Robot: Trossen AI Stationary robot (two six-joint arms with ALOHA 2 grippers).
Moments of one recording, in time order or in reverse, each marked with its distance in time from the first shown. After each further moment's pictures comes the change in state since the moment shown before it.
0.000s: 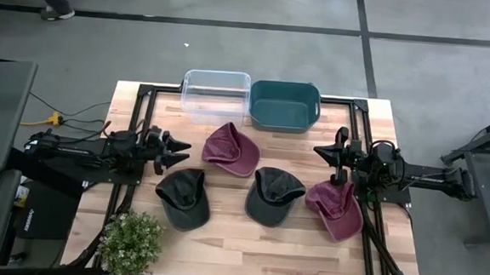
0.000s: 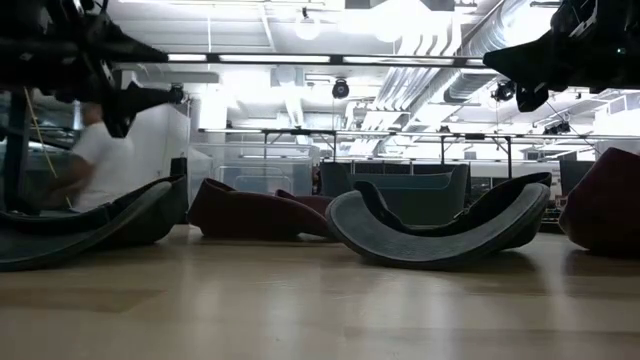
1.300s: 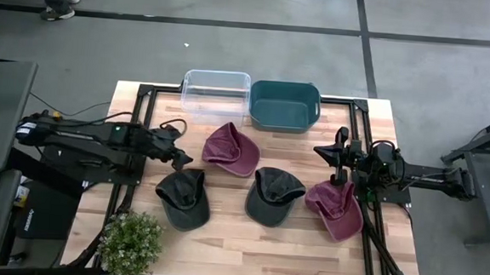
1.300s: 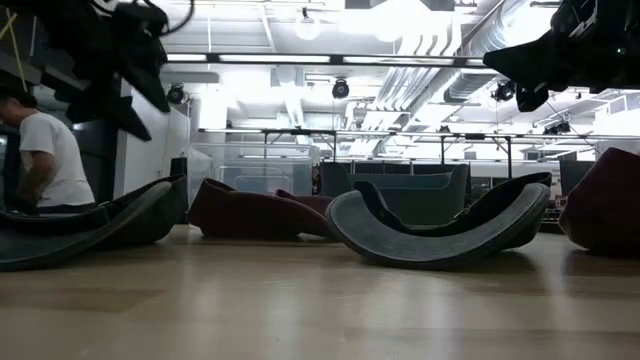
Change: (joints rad) left arm 0.000 0.617 0.550 -0.814 -0.009 -0.395; right arm 0.000 0.000 0.000 0.000 0.000 0.000
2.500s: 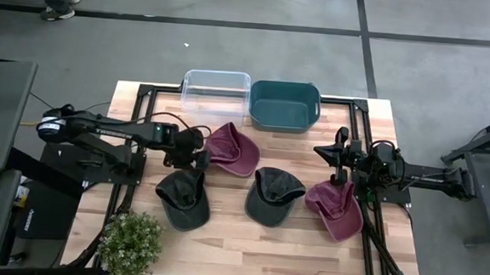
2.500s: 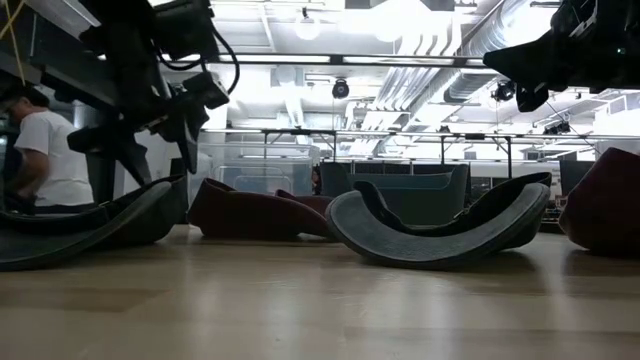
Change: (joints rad) left arm 0.128 0.434 0.076 0.105 0.292 -0.409; right arm 0.000 0.000 0.000 0.000 0.000 0.000
